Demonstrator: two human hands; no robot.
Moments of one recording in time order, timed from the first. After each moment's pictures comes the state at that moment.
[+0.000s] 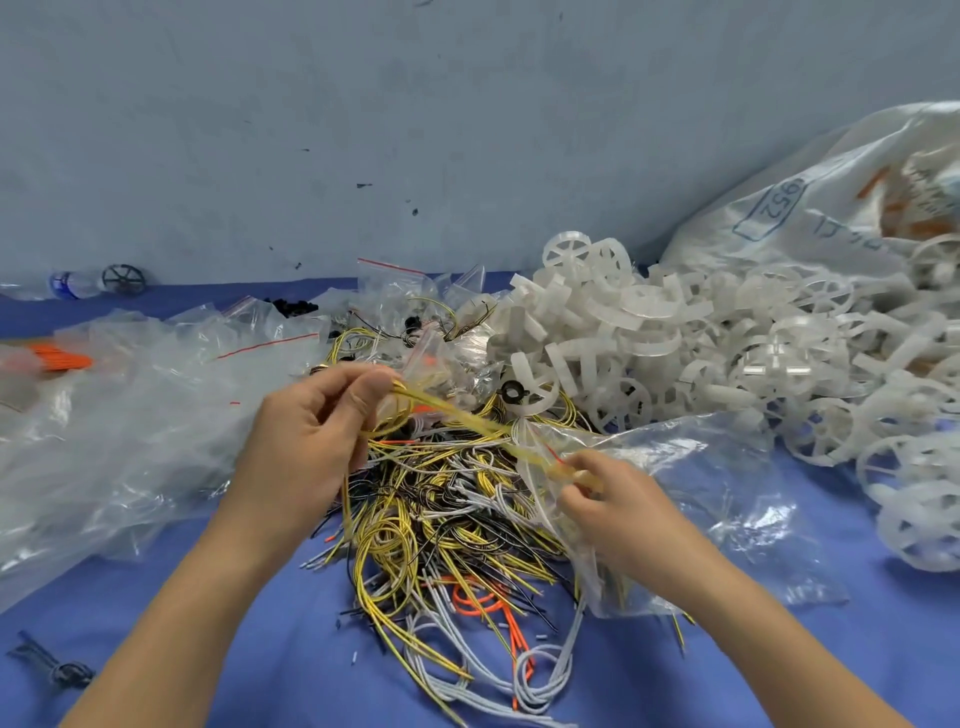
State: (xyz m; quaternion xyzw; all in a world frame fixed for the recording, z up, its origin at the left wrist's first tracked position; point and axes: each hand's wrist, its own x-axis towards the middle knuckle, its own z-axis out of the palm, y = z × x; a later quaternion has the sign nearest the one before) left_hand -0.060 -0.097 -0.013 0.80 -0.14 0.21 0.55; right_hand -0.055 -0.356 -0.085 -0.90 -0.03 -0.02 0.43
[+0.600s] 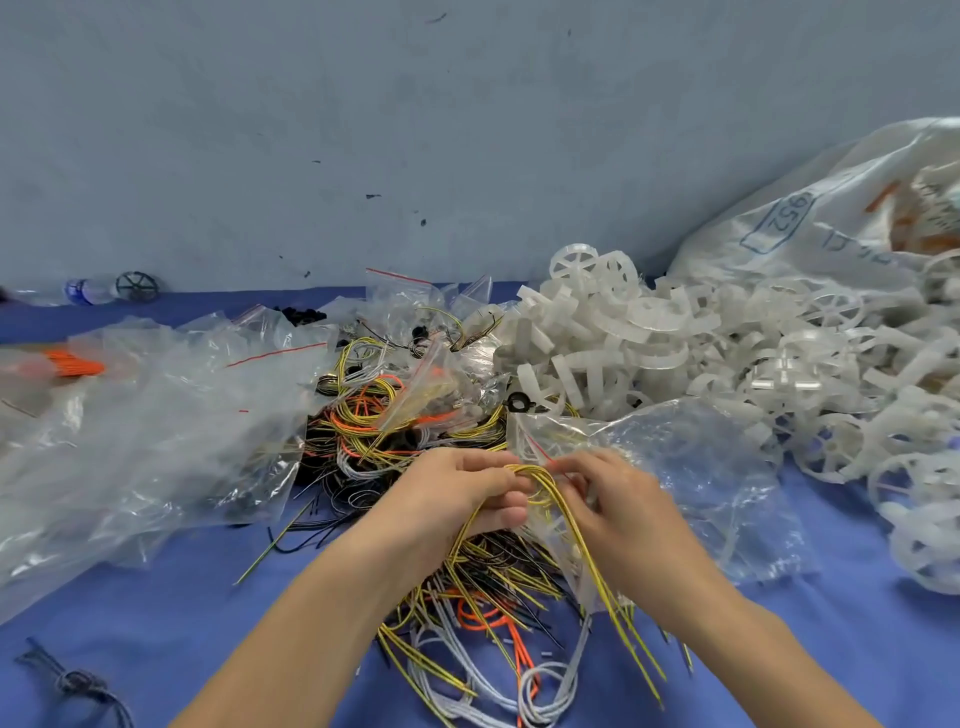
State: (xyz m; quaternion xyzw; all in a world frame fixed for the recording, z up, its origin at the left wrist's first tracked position) left_hand -0.043 -0.174 -0.040 0.67 0.04 -0.17 0.72; right_hand -0.061 -0.350 -0.074 -0.93 -0.10 -0.14 0.33
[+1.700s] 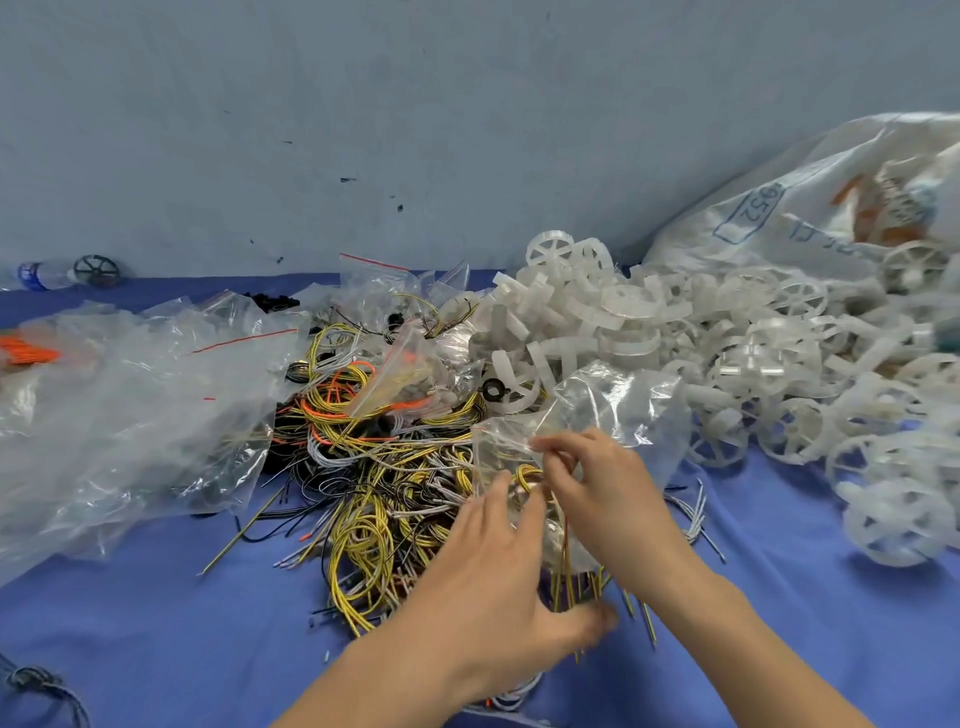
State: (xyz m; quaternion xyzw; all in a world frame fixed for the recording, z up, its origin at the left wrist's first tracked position) left_hand -0.097 -0.210 -0.086 0.96 -0.23 -0.01 0.19; right_hand -0.053 -0.356 -0.076 -0.92 -0.05 -0.16 0.36
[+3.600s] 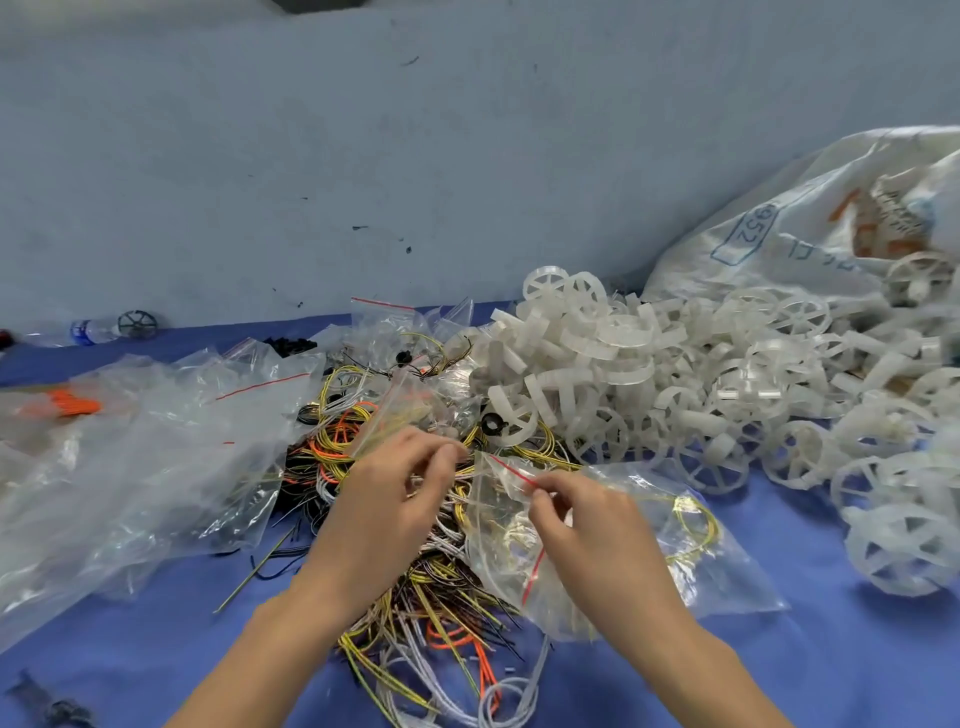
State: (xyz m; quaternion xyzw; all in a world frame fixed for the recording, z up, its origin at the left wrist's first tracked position) left_hand -0.056 -0.160 -0.038 0.87 -0.23 0.23 0.37; right_hand -0.082 -0.351 -0.059 -0.90 -0.04 -0.15 0.40
